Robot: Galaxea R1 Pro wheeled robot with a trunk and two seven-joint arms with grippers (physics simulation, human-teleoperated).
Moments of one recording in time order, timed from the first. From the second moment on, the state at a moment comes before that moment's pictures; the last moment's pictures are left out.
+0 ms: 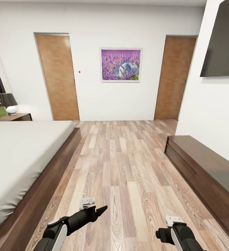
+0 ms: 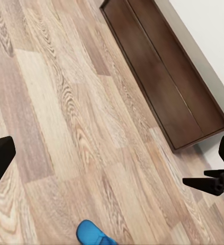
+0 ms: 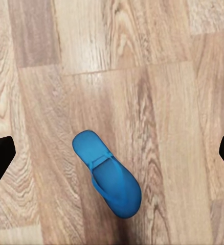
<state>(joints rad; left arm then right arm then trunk) -0.22 -0.06 0.02 -1.11 0.25 0.48 -0.61 -0.25 -0.01 -0.08 -0.98 0.01 0.80 -0.01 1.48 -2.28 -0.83</state>
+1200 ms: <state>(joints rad) -0.22 -0.06 0.01 -1.11 0.25 0.48 -0.61 -0.25 -0.01 -0.07 -0.98 0.02 0.80 -0.01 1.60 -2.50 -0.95</state>
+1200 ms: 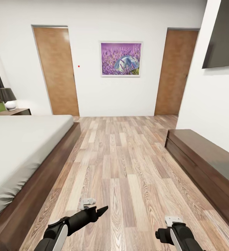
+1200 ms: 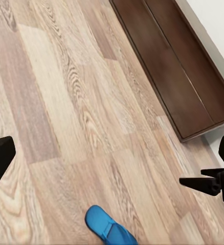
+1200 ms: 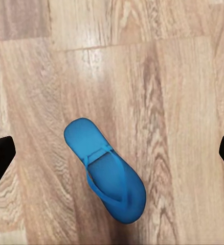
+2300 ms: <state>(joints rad) -0.22 -0.06 0.01 -1.11 0.25 0.48 -0.61 -0.25 -0.01 0.01 -0.97 0.01 0.80 -0.02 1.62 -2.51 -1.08</state>
